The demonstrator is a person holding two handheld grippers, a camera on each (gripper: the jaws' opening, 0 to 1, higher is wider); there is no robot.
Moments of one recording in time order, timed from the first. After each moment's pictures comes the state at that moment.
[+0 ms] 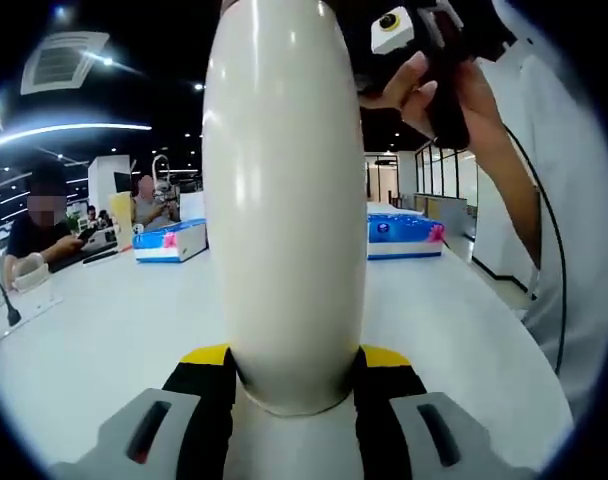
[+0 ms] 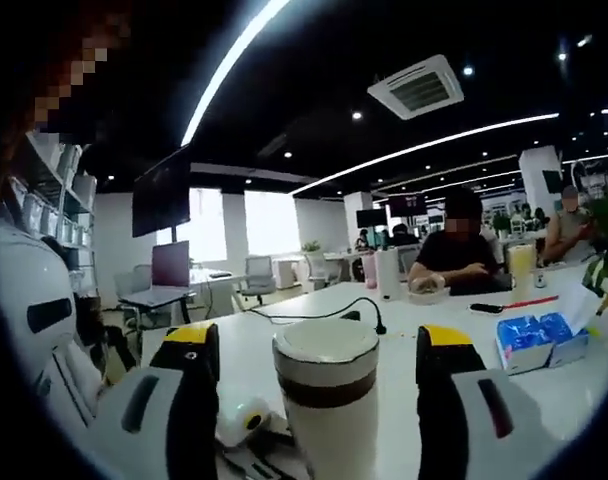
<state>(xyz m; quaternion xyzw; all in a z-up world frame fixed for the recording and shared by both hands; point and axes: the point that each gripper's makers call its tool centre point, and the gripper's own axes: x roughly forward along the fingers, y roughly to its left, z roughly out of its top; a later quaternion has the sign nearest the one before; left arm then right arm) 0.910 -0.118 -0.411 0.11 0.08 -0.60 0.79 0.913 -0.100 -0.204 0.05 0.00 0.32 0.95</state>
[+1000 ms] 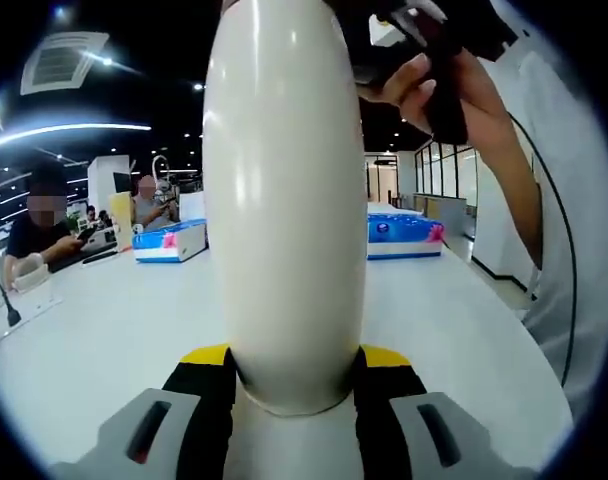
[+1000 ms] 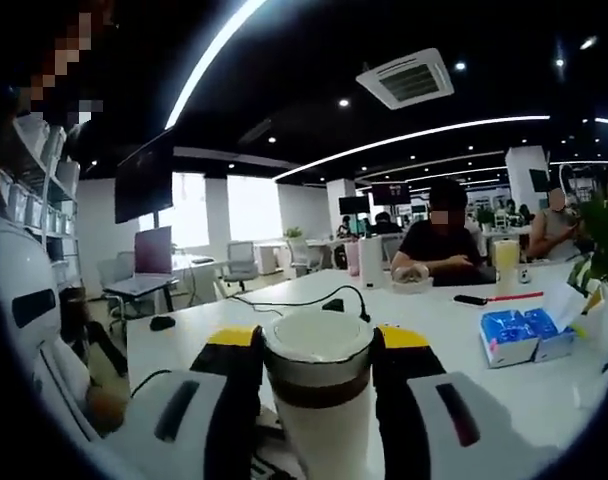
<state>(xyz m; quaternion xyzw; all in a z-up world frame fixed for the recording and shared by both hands) 0.911 -0.118 -0.411 0.11 0.08 -0.60 0.79 0.917 -0.106 -0.207 0.04 0.02 0.29 0.96</state>
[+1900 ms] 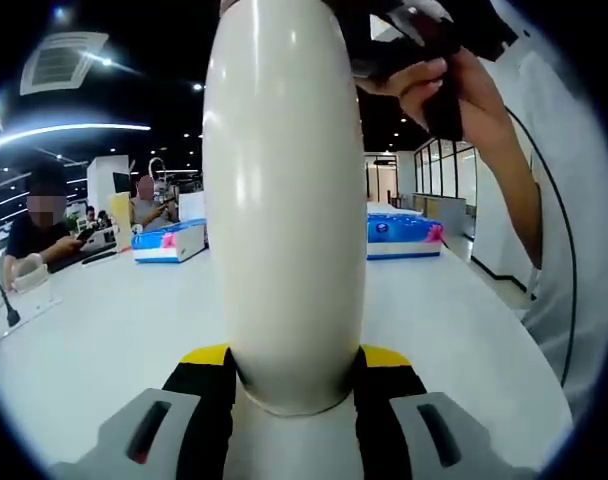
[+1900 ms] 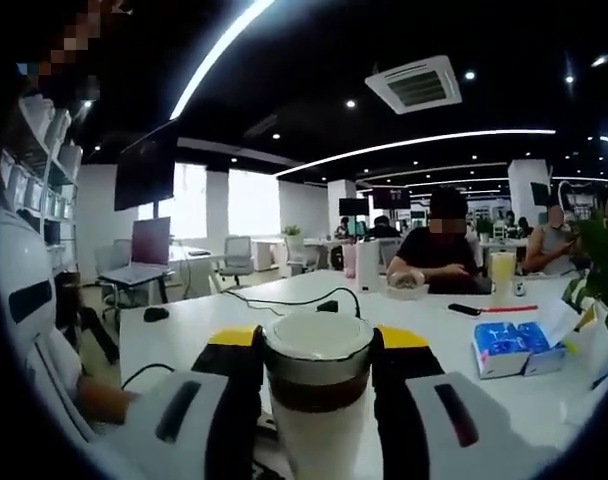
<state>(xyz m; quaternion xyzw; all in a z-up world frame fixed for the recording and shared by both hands) 0.909 -0.119 -0.412 0.11 0.08 -0.60 0.78 0.915 -0.106 -0.203 0.01 0.01 0.28 0.96</state>
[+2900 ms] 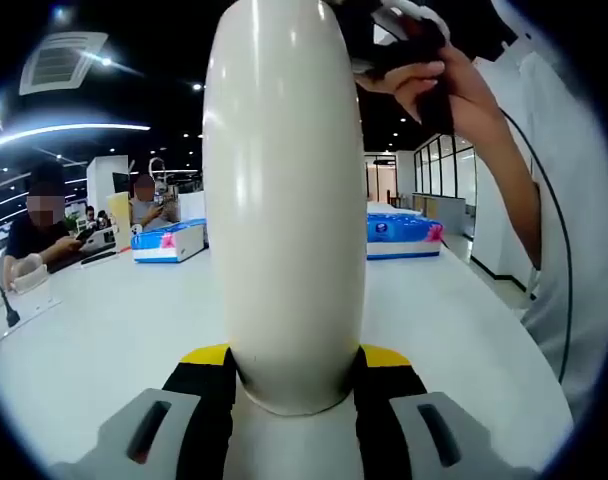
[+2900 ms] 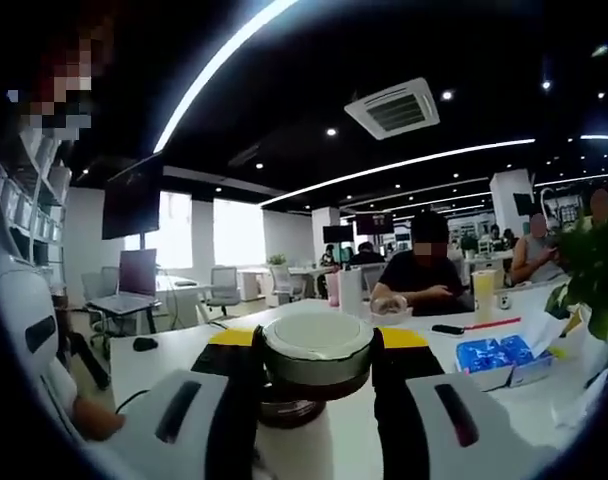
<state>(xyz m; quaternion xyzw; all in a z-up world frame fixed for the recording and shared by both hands) 0.909 -0.119 -0.412 0.11 0.08 -0.61 0.78 0.917 -0.143 -0.171 0.05 -0.05 0.24 0.97</state>
